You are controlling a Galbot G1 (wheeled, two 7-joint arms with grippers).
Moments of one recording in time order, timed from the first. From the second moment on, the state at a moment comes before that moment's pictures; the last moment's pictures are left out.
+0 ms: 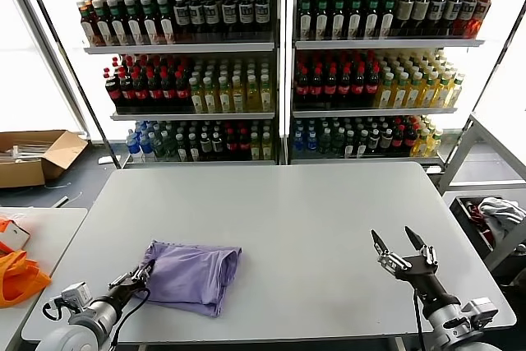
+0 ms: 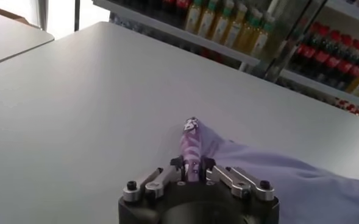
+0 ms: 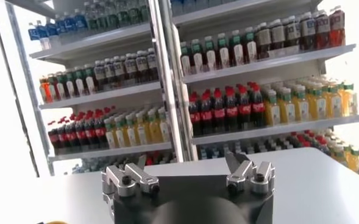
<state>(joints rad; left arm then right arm) 1.47 -1.11 -0.69 -1.92 -0.88 0.54 -0.11 -1.59 1.15 0.74 2.10 0.62 -0.11 -0.16</state>
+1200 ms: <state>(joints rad) 1.62 -0.98 -1.08 -2.15 -1.11 0.57 -0.27 -1.56 1.14 0.68 2.06 0.66 -0.06 -0.19</state>
